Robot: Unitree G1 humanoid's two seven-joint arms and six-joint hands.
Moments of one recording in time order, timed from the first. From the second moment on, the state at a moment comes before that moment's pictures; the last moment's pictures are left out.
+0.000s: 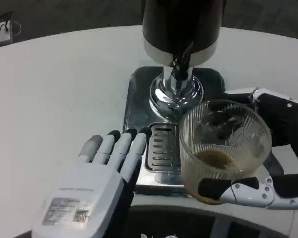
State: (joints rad) left arm 0.32 0.18 -0.18 -0.92 1.23 -0.01 -0.26; right arm 0.06 -0.29 -0.12 -0.89 -0.12 0.10 0.26
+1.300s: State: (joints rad) left arm 0.31 0.13 -0.17 -0.93 1.26 -0.09 -0.29; right arm 0.11 -0.31 -0.18 -0.94 -0.05 0.10 0.27
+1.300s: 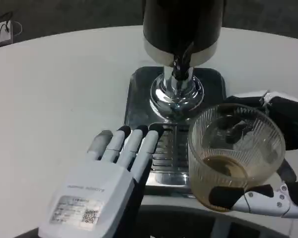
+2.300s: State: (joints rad) left arm 0.34 0.10 -0.16 -0.93 1.27 -0.09 -0.29; right arm 0.10 -0.31 -0.16 -0.94 -0.05 0.13 0.27
